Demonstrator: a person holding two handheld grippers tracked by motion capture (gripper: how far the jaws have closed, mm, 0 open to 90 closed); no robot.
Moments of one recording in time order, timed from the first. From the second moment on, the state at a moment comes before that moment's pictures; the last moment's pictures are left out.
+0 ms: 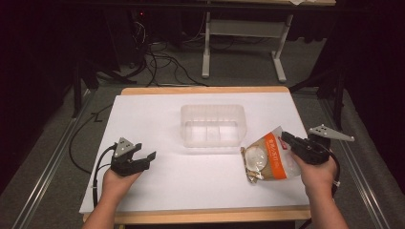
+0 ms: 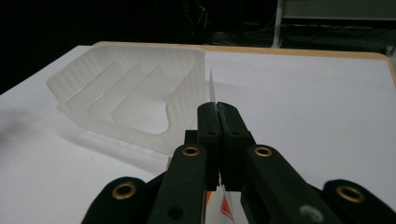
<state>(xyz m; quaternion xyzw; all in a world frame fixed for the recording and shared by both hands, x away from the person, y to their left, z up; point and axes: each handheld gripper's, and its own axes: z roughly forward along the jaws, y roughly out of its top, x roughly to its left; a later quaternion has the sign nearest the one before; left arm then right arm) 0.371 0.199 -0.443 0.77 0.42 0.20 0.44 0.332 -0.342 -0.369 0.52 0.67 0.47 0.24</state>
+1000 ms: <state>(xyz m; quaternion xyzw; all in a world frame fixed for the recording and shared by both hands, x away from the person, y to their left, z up) 0.371 0.193 -0.445 0.78 0.40 0.20 0.43 0.278 -0.363 -0.417 0.54 0.65 0.49 0.22</state>
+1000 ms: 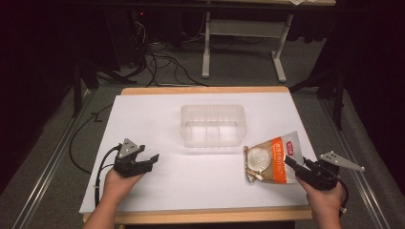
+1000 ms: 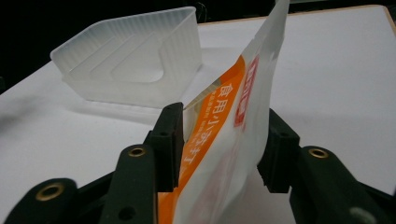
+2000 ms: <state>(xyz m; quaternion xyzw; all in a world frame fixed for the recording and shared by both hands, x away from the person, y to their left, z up) 0.370 0.189 -0.445 0.79 0.39 0.20 0.43 0.266 -0.299 -0.412 0.49 0.70 0.45 0.27</state>
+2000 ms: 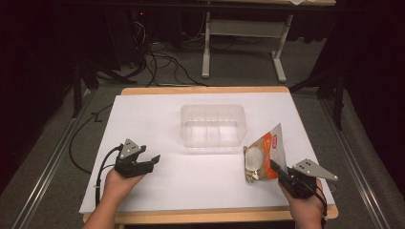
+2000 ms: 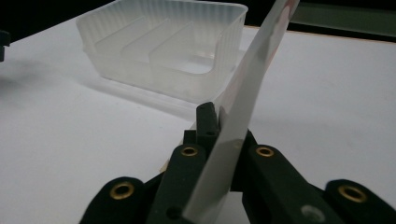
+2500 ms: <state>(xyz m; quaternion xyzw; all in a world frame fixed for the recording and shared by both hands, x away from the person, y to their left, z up) 0.370 0.191 -0.445 0.79 0.39 0.19 0.43 0.292 -0.329 -0.410 0.51 0.65 0.48 0.29</state>
